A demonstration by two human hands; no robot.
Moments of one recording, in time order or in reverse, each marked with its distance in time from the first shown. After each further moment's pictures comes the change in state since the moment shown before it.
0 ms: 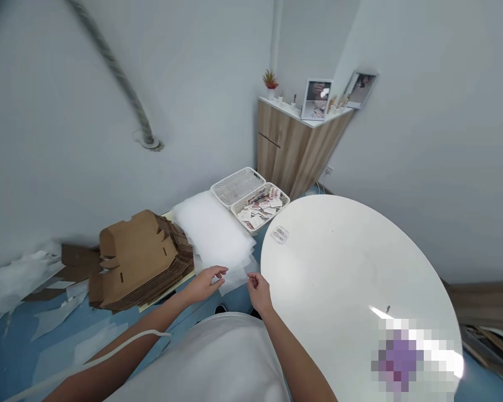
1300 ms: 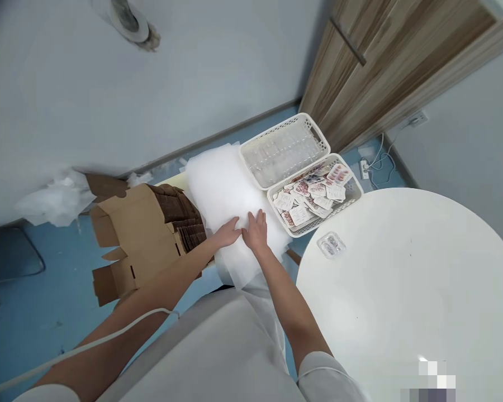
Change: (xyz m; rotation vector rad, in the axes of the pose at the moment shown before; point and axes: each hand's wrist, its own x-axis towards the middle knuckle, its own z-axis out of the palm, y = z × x) left_hand 0.142 -0.111 -0.056 -0.059 -0.185 -0.639; right_hand 0.193 -0.023 0.144 -0.787 -0.370 -0.015
